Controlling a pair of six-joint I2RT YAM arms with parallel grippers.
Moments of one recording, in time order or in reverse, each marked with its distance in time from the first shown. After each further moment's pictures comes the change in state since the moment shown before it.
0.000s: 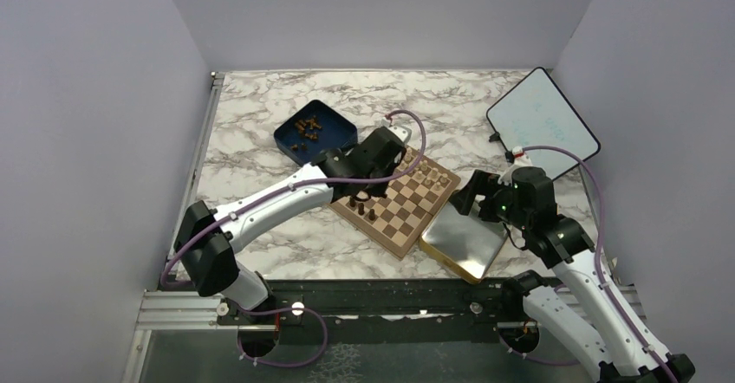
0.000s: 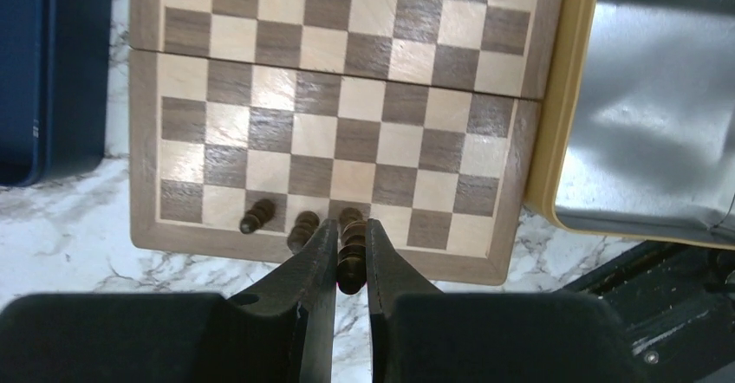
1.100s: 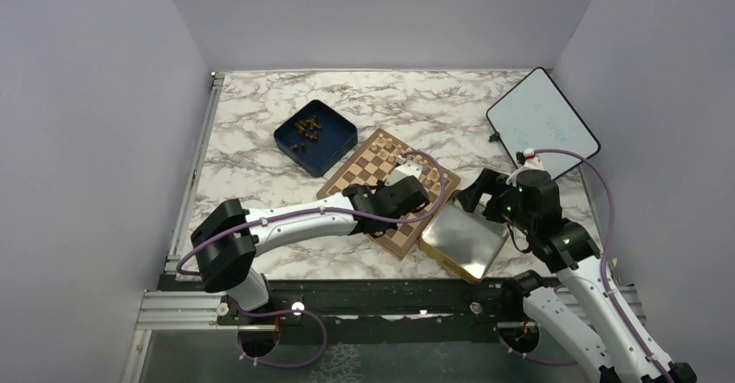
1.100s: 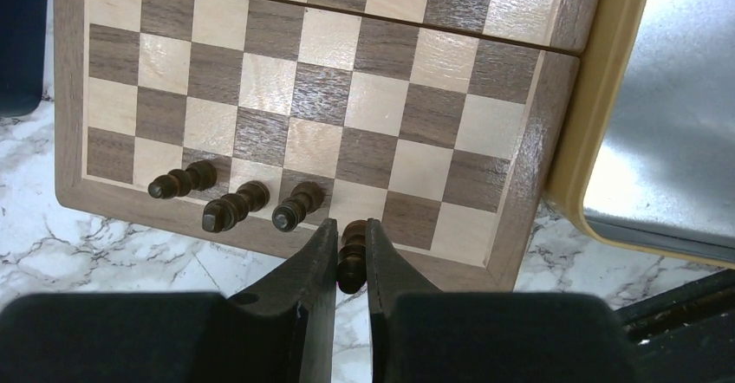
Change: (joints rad) left arm -0.240 0.059 -0.173 0.090 -0.264 -0.190; right arm 0.000 -0.035 0.013 -0.042 0.111 0.058
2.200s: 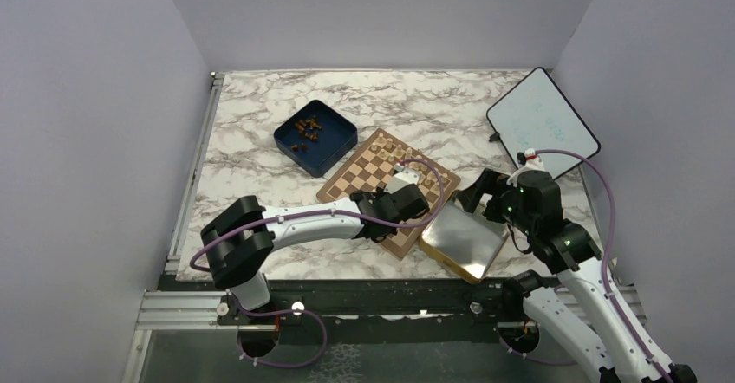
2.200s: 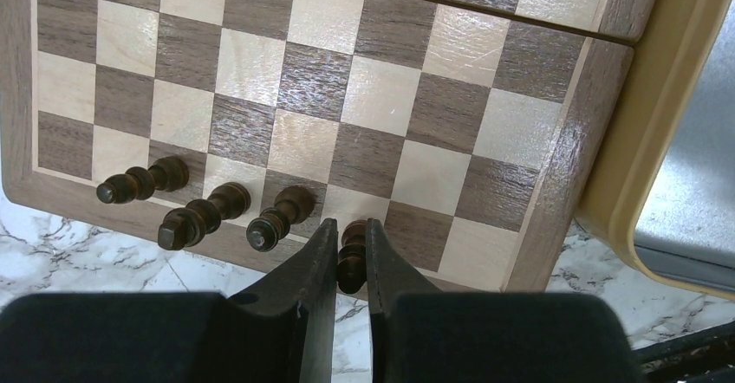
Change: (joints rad) left arm 0.000 0.062 -0.071 0.083 -0.018 -0.043; right arm 0.000 -0.011 0.000 0.000 0.000 -0.002
